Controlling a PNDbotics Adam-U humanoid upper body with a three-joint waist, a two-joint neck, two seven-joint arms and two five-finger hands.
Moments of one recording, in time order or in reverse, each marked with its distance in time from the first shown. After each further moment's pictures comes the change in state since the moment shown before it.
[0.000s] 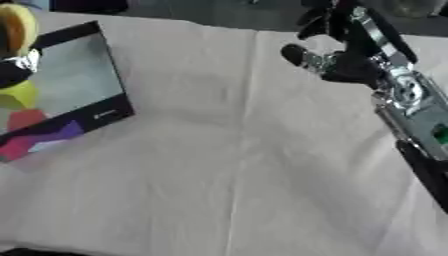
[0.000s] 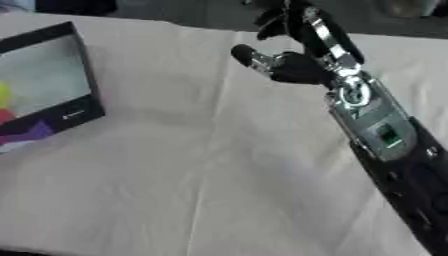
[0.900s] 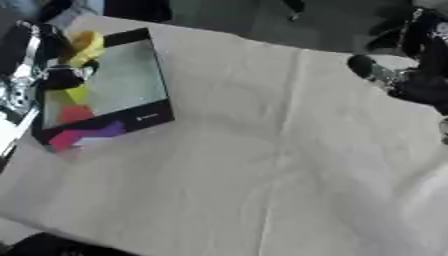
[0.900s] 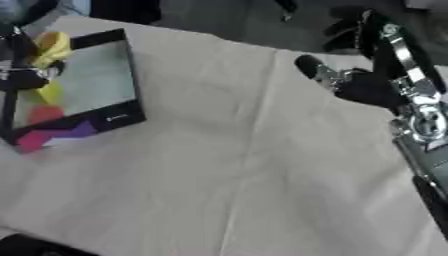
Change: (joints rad) left arm -0.094 -0.010 -0.004 0.229 -0.068 -0.065 -0.055; right arm 0.008 -0.015 -0.028 -0.022 -0.006 0.002 -0.053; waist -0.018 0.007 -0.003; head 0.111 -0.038
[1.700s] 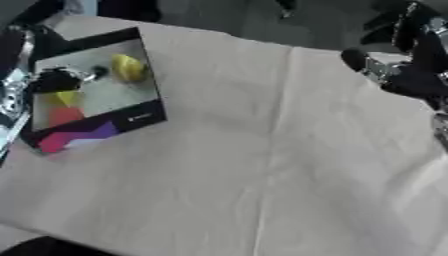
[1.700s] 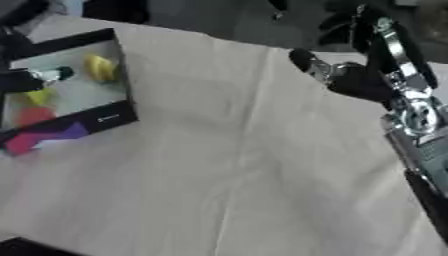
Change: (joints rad) left arm 0.031 -0.035 0.034 -0.094 0.158 -0.048 0.073; right arm 0.000 0.000 -0.031 0.002 -0.002 0.016 -0.060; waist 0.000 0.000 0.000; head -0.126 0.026
